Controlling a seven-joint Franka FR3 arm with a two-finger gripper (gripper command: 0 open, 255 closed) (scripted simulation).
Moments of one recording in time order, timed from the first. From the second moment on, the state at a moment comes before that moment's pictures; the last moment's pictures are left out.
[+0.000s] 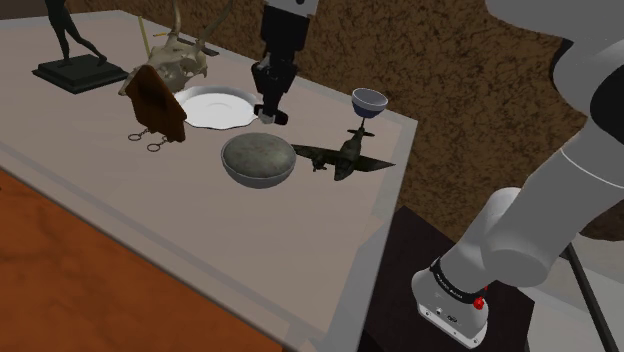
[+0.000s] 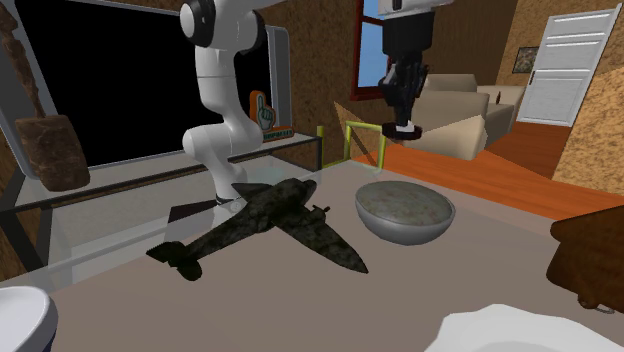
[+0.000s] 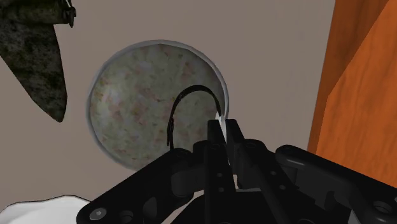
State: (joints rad) arm 0.21 0.00 0.25 -1.61 0.20 1.63 0.09
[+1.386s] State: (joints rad) arm 0.21 0.08 0.24 -1.73 0.19 1.82 0.04
